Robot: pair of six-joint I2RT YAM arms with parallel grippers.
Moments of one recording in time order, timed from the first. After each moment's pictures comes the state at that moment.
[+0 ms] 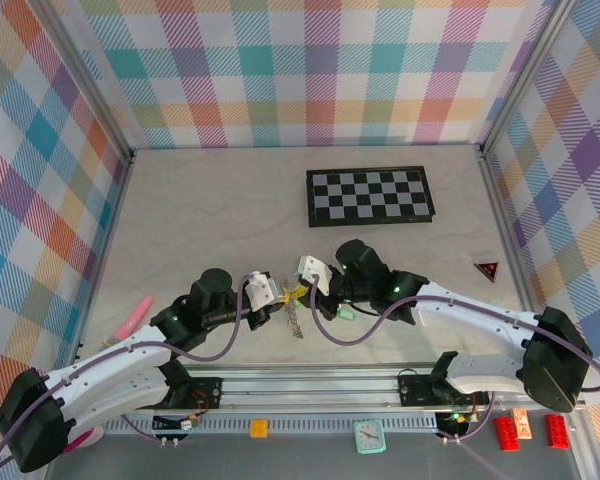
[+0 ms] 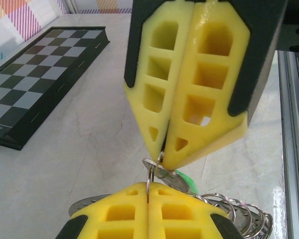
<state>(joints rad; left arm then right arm) -0.79 0.82 0.40 0.05 0.31 0.31 0.94 1.21 0.76 -0.13 -0.39 -0.21</state>
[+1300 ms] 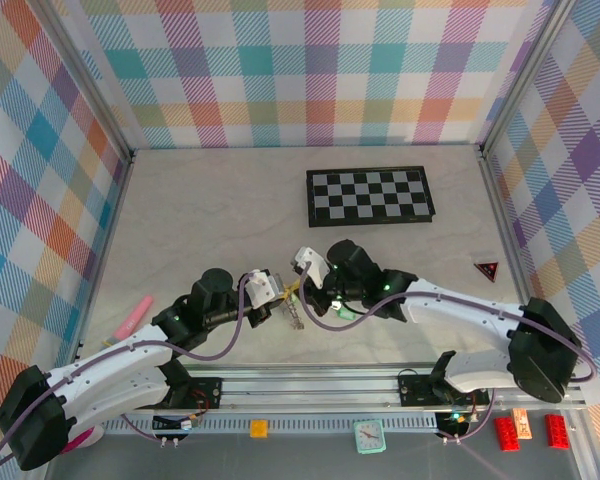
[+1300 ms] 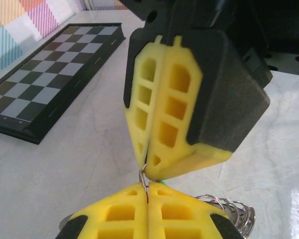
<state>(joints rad) -0.80 0.84 0.39 0.08 0.24 0.31 0.94 1.29 0.79 -0.11 -0.27 0.02</state>
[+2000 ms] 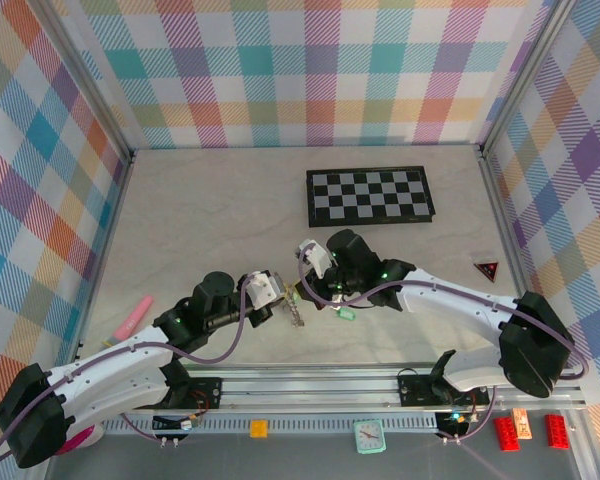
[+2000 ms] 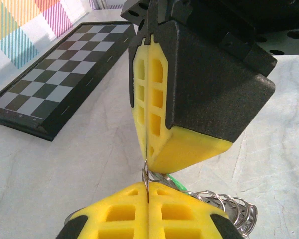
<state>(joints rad) -0.82 0.84 0.37 0.10 0.16 0.32 0.88 1.33 0.85 -0.21 -0.39 0.18</state>
